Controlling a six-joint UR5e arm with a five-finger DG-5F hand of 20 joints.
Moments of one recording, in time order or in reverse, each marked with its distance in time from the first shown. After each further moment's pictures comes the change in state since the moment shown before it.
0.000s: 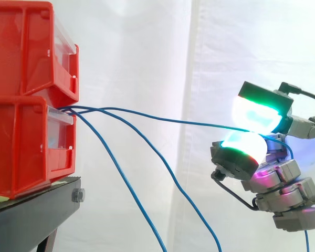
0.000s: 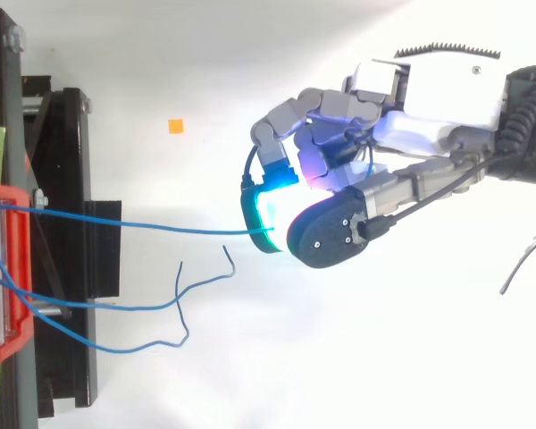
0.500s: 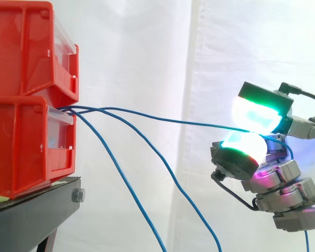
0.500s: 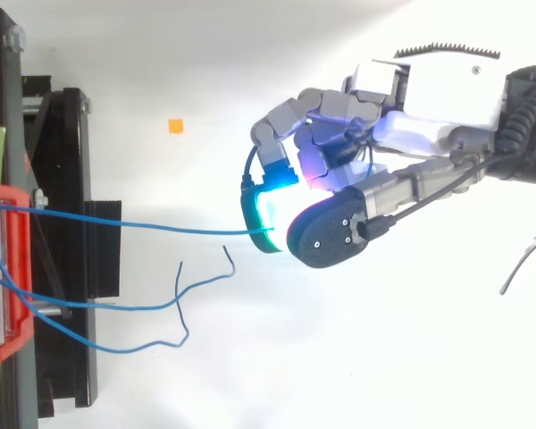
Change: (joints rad) arm 0.000 0.000 0.000 0.000 0.000 0.000
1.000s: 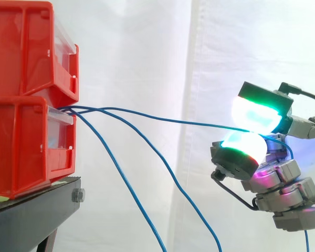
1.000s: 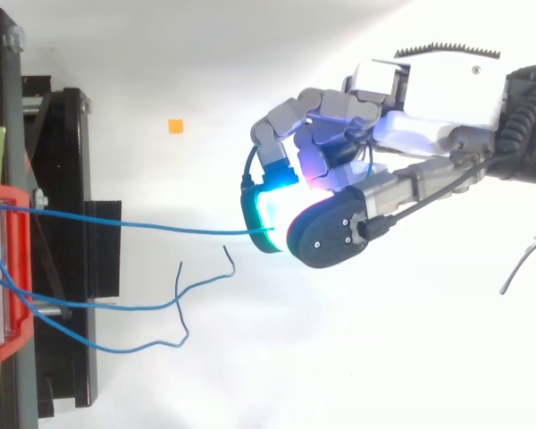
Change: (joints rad) arm 0.000 0.000 0.000 0.000 0.000 0.000
